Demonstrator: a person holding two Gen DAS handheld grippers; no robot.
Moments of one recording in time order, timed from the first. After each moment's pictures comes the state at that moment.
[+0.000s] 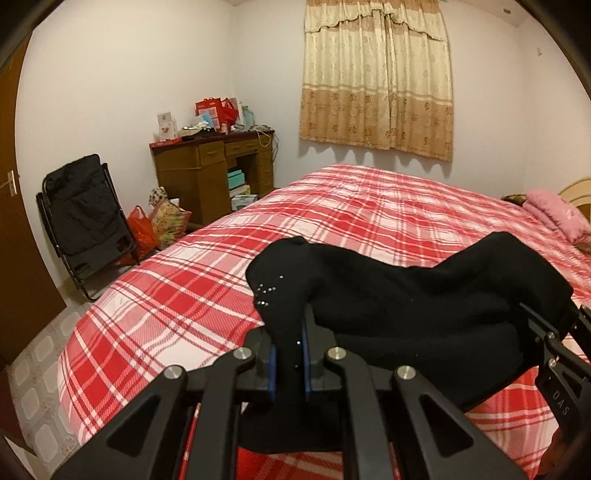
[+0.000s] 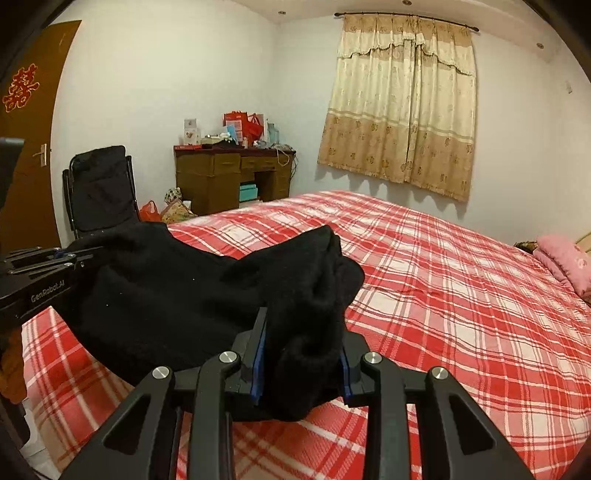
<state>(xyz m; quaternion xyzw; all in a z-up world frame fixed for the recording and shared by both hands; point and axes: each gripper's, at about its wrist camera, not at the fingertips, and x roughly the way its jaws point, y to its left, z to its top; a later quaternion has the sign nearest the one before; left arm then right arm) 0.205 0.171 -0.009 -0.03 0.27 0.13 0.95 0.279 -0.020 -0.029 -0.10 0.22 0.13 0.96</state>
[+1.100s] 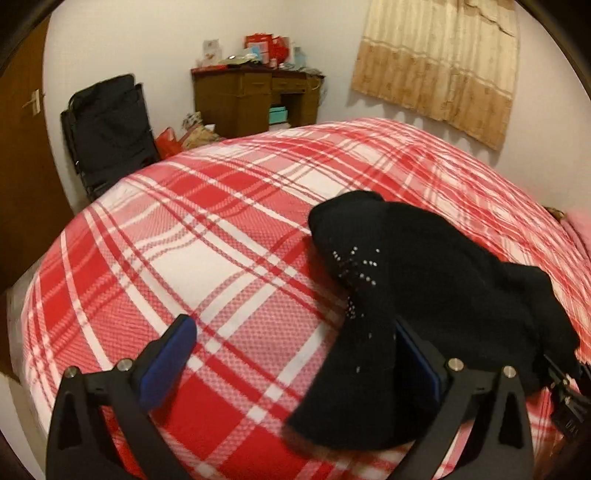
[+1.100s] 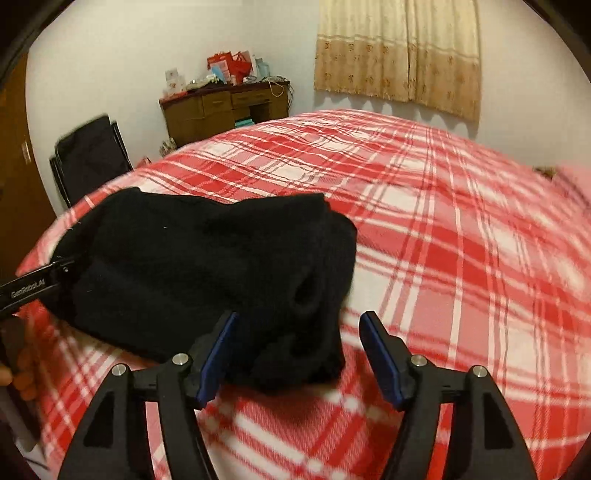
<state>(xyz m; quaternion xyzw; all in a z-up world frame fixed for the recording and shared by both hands) 0.208 0.213 -0.084 -0.11 0.36 0.18 0.91 0.305 -0.060 -0.102 -0.03 0.36 0.14 0.92</state>
